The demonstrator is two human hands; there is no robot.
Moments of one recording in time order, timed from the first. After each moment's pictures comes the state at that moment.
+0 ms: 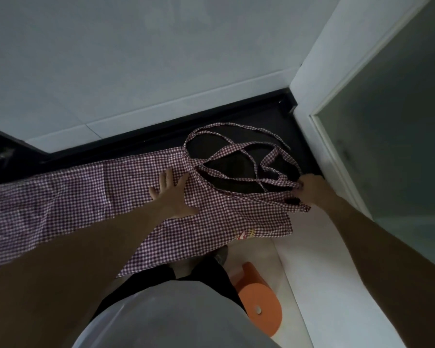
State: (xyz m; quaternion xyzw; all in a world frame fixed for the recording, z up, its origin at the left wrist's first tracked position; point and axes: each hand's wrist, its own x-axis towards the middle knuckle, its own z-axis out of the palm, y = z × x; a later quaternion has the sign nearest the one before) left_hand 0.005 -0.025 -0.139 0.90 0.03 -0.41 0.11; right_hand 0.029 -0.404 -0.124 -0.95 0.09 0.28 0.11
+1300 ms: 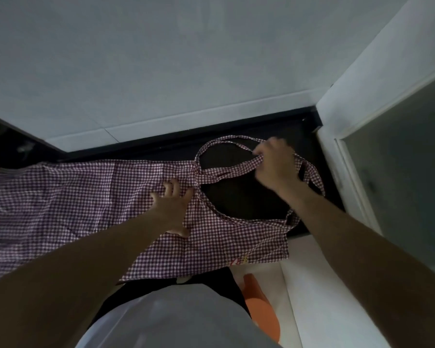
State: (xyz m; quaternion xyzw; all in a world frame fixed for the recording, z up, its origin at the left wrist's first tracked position) left_hand 0.013 -0.004 -0.133 0.90 -0.07 -0.43 -0.06; right_hand 0.114 -0.260 -0.090 -0.98 -0.11 0.08 0.15
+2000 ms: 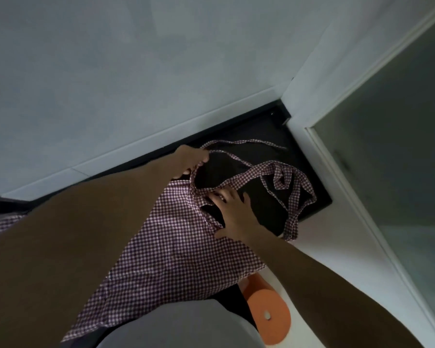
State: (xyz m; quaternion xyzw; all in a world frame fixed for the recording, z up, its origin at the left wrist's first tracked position) left_hand 0.176 -0.056 -0.100 0.78 0.20 -0.39 0.45; right_hand 0.030 -0.208 -0.150 -0.94 -0.13 0.31 0.09
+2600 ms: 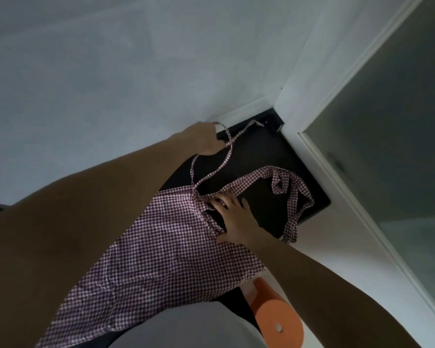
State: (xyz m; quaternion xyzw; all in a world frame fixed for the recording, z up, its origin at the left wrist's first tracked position) left_hand 0.196 -0.092 -0.003 0.94 -0.17 -0.28 0.10; right_hand 0.021 -0.213 -0.152 -0.94 -0.13 0.30 0.12
